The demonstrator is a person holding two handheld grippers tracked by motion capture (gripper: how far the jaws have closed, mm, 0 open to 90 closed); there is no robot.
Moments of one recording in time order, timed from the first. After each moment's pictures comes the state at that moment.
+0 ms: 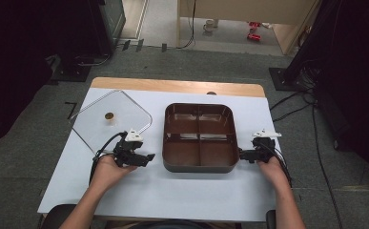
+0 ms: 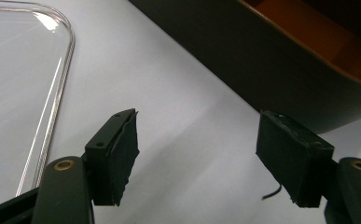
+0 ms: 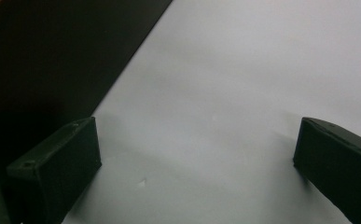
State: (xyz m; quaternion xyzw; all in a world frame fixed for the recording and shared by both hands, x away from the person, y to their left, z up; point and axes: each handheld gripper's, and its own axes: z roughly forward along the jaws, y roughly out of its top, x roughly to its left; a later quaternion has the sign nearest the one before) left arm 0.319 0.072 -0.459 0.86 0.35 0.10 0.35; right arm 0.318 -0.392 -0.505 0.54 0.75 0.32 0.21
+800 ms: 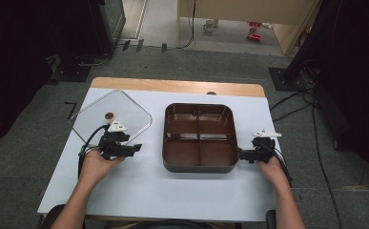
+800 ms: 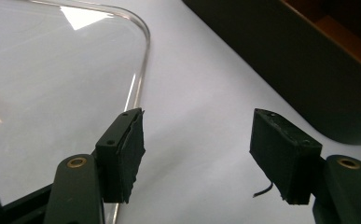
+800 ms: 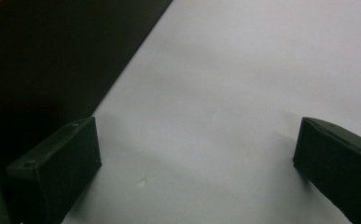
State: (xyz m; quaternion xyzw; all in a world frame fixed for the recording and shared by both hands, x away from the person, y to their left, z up) left arm 0.337 0.113 -0.448 0.84 0.40 0.11 0.35; right arm 0.318 -0.392 -0.505 0.54 0.75 0.32 0.21
